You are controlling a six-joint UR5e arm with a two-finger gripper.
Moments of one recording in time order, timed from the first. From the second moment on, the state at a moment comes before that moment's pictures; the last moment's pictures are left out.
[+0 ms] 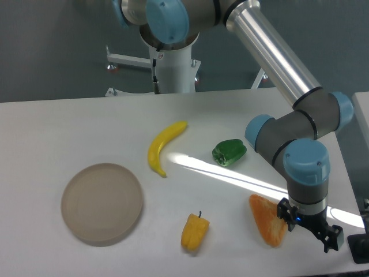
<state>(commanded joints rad) 2.33 -2.52 -0.68 -1.13 1.68 1.24</state>
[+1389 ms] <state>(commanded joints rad) 2.42 -2.09 -1.32 -1.16 1.47 1.23</state>
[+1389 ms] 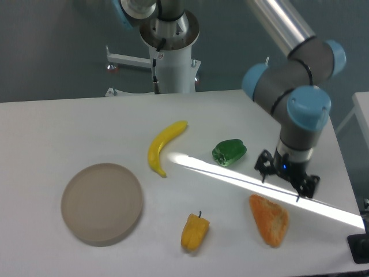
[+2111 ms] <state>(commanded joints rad) 2.37 -2.04 -1.45 -1.25 1.57 1.46</state>
